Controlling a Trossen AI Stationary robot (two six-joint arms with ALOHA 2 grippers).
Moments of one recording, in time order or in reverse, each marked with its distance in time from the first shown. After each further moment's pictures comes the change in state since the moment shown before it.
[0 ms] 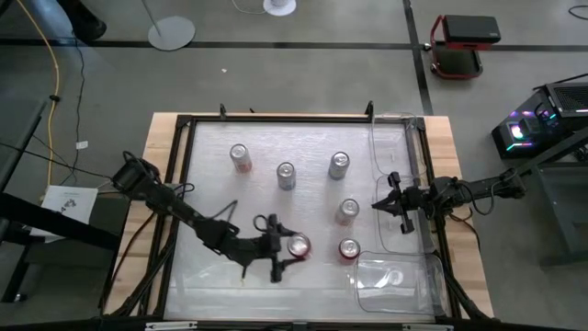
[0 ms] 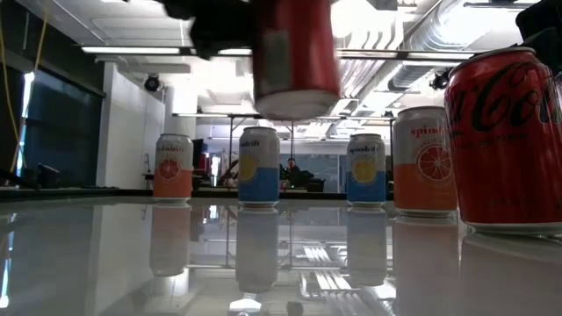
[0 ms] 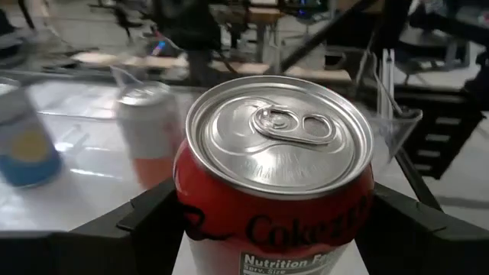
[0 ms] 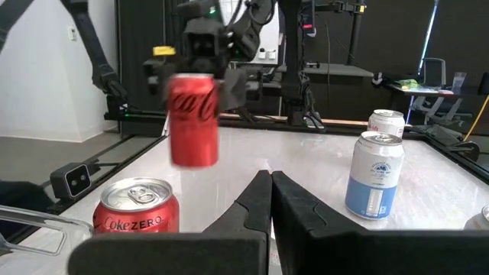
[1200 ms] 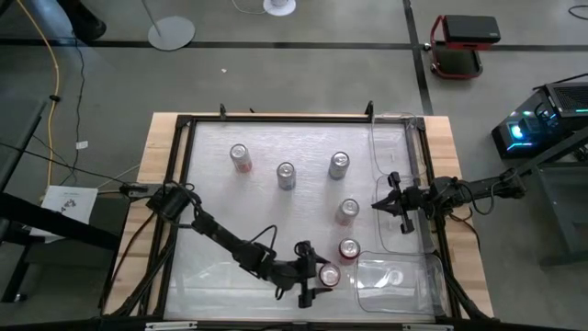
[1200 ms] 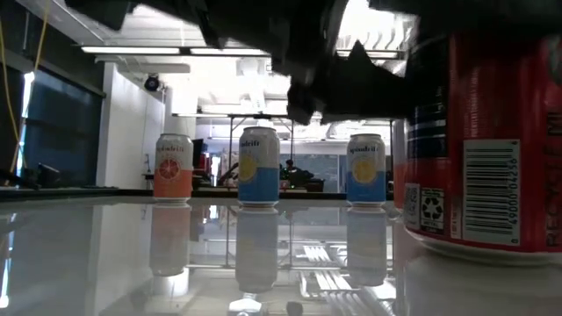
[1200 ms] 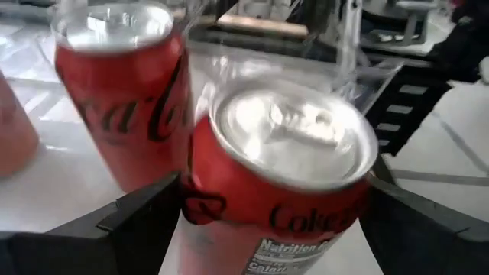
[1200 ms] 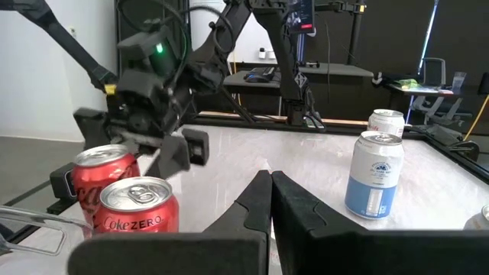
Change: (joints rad) left arm 0.004 0.411 0.392 -0.051 0.160 -0.101; right arm 0.000 0.001 0.000 0.000 0.000 0.000
